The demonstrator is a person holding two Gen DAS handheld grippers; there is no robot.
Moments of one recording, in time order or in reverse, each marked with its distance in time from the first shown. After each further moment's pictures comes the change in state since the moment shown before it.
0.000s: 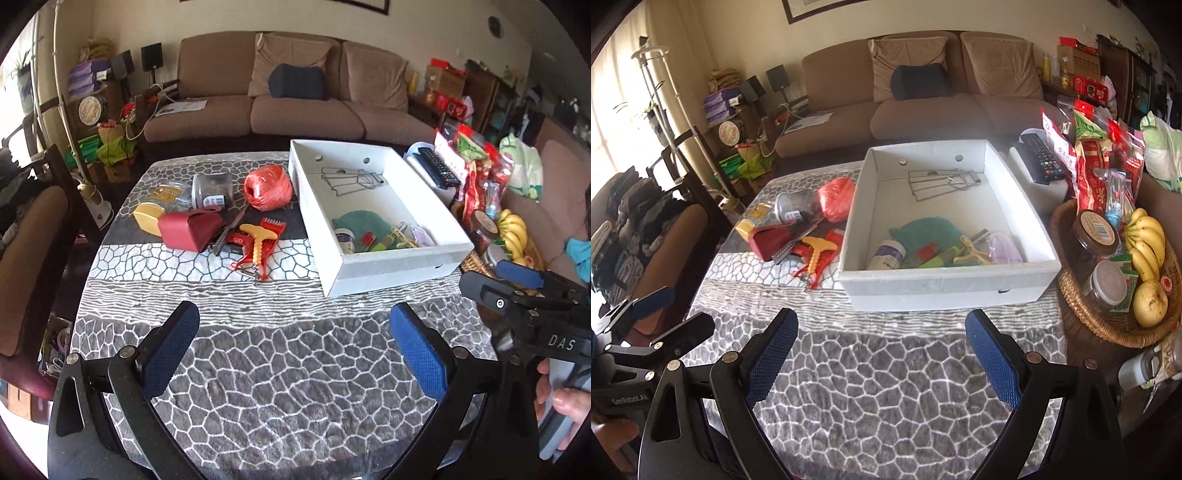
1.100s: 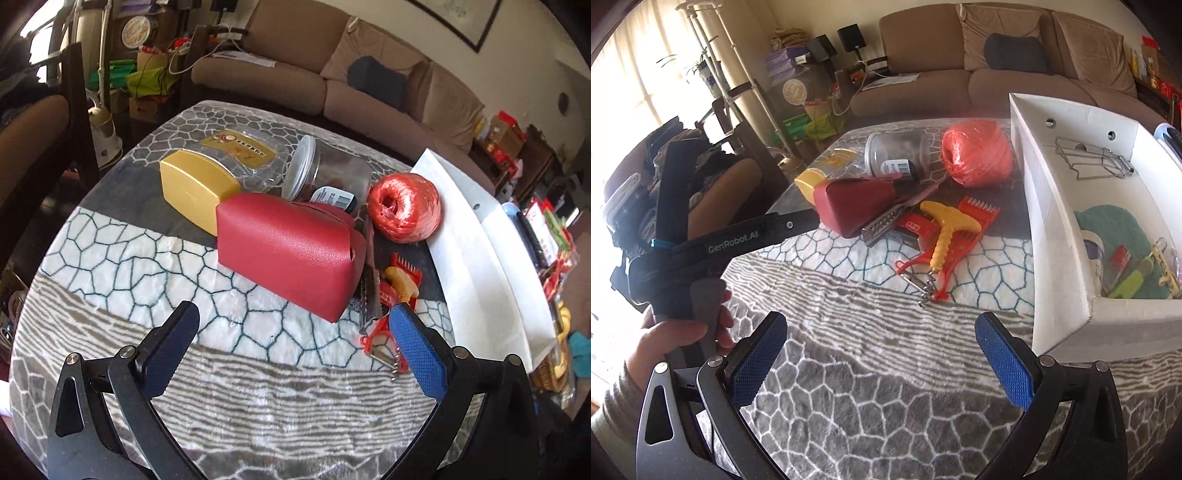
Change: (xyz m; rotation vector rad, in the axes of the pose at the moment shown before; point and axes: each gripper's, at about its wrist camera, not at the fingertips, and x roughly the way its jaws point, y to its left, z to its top) left arm 0.227 0.205 0.030 -0.332 0.032 -0.060; right arm 0.208 0.114 -0.006 -0.102 0.084 0.242
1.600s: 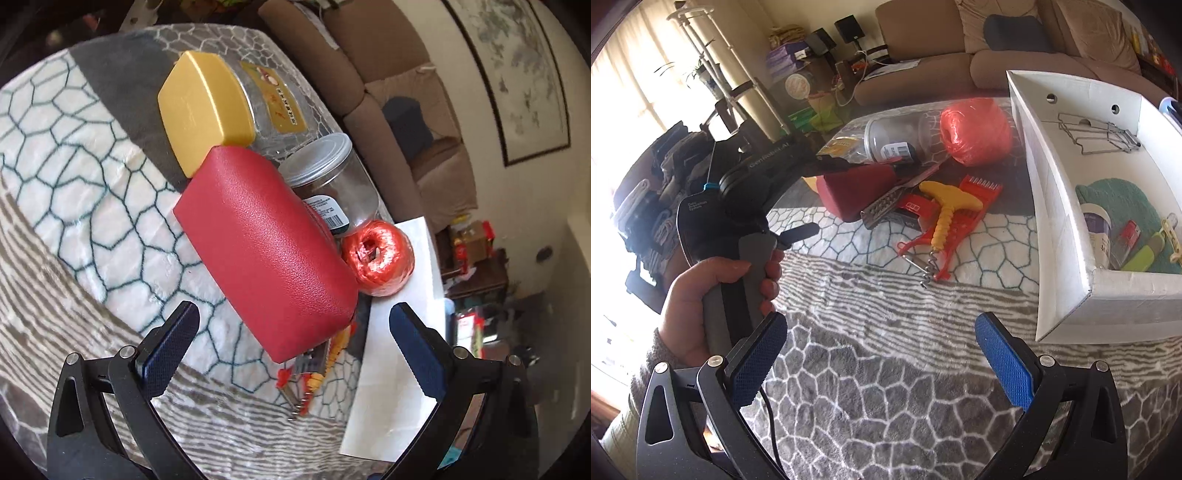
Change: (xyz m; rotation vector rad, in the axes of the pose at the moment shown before) left arm 0.049 0.044 0.004 -0.567 0.092 -0.314; right arm -0.005 -0.015 -0.008 0.043 0.043 0.068
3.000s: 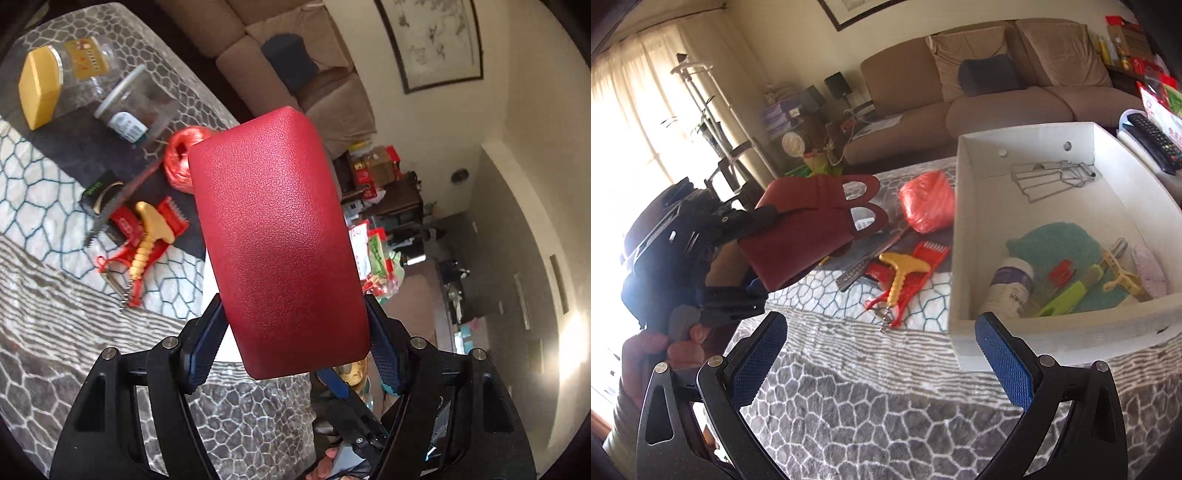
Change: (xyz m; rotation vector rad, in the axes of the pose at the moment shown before) left arm -0.038 -0.130 -0.061 0.251 0.246 -0.319; right arm -0.103 -0.059 0.011 0.073 -0.239 -0.025
